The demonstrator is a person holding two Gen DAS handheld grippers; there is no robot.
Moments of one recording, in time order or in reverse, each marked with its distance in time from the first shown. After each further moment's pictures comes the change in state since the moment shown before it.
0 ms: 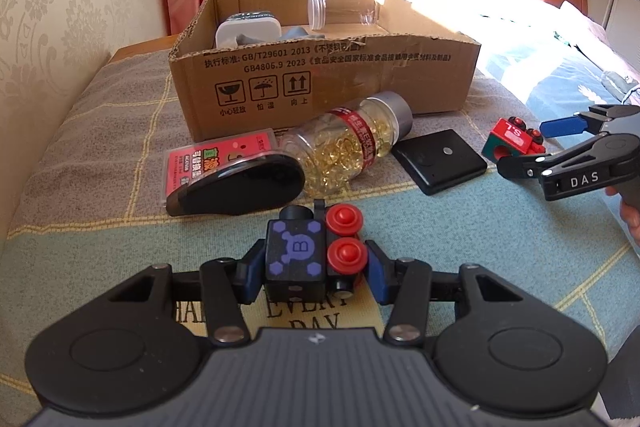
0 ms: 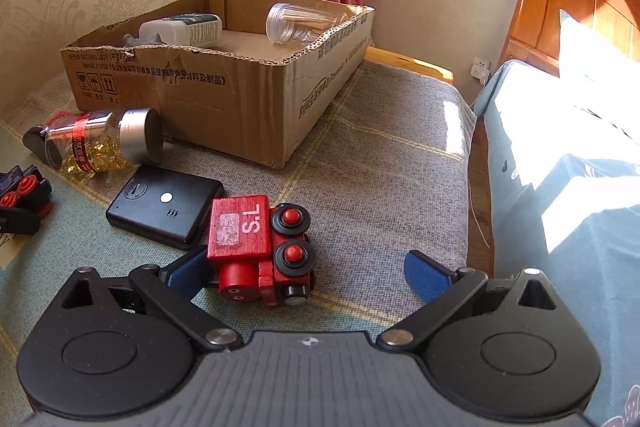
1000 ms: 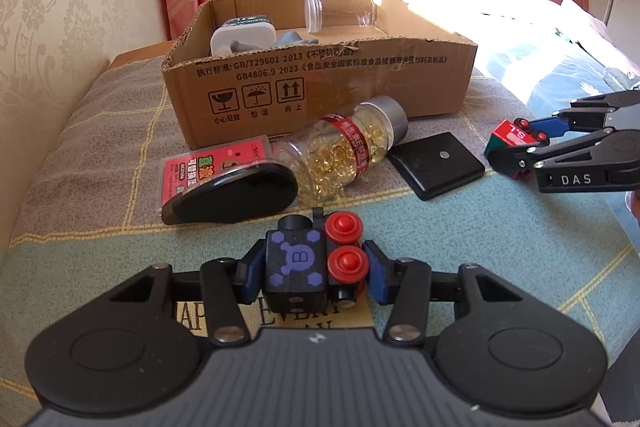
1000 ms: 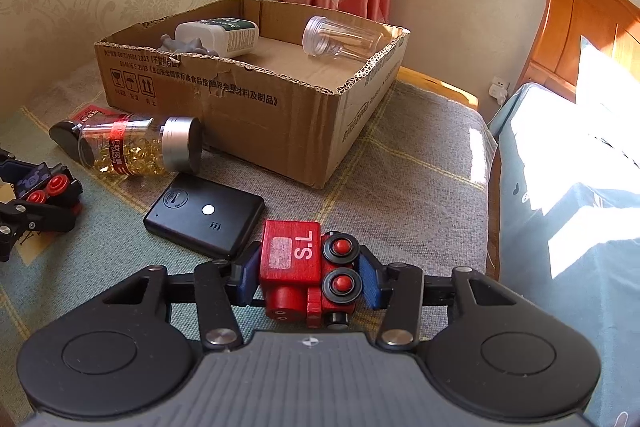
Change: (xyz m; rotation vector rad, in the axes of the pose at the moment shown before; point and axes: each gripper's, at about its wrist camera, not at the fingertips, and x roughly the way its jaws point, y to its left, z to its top) left arm -0.001 -0.006 0.006 0.020 -0.001 0.009; right arm -0.009 0.023 0.012 -0.086 -0.010 0.030
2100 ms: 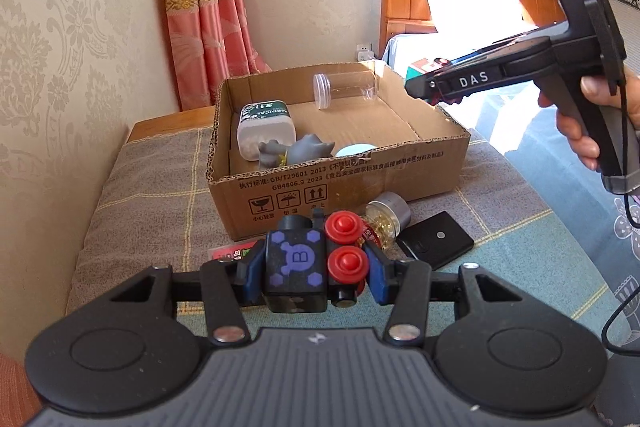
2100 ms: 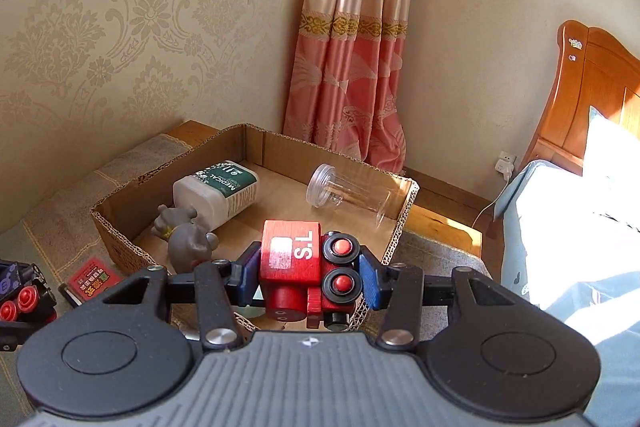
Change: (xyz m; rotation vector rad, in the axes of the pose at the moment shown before) left arm -0.050 0.017 0.047 0.035 -0.108 0.010; right arm -0.006 -0.005 0.134 -0.022 -0.161 0.018
